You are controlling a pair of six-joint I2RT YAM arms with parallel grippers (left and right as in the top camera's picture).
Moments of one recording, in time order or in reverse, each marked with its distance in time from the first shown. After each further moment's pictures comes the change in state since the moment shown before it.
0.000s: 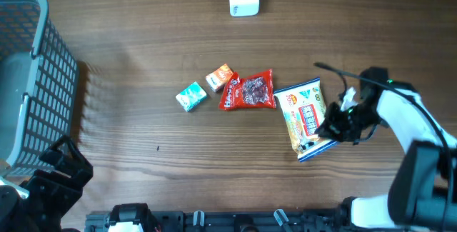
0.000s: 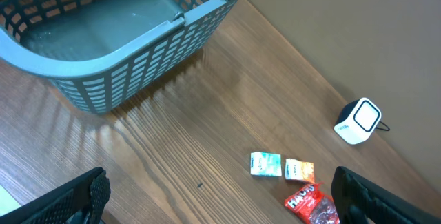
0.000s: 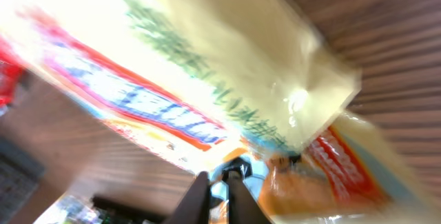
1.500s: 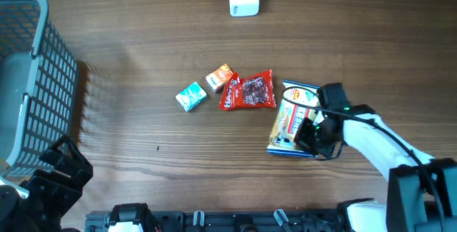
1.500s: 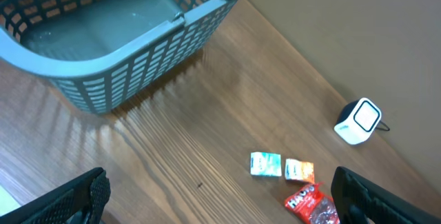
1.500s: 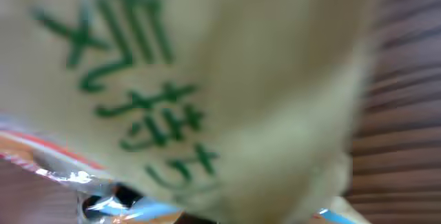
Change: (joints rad) left arm 0.000 0.000 0.000 0.000 0.000 0.000; right arm 0.345 -0.087 -0.253 0.334 0.113 0.368
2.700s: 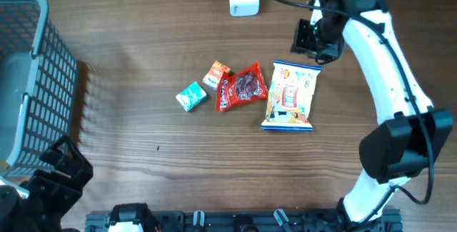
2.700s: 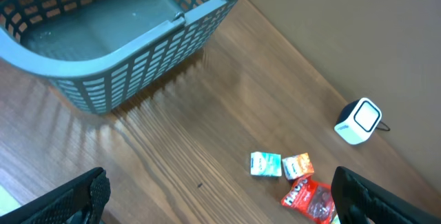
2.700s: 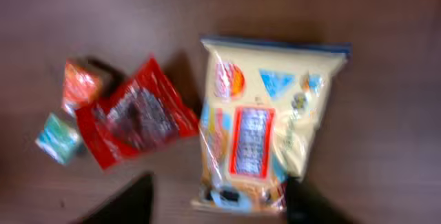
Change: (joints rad) left arm 0.001 0.000 0.000 -0.001 0.000 0.000; right arm 0.005 0.415 1.218 -0.663 0.195 -0.314
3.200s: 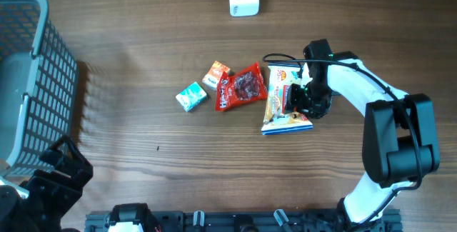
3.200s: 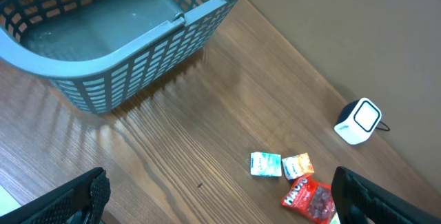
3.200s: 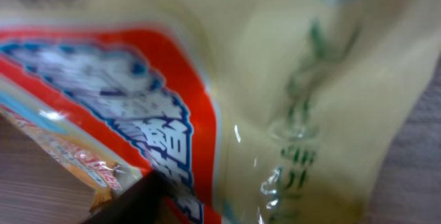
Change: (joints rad) left arm 0.000 0.000 0.000 0.001 0.000 0.000; right arm -0.010 -0.030 -0.718 0.462 -0.117 -0.013
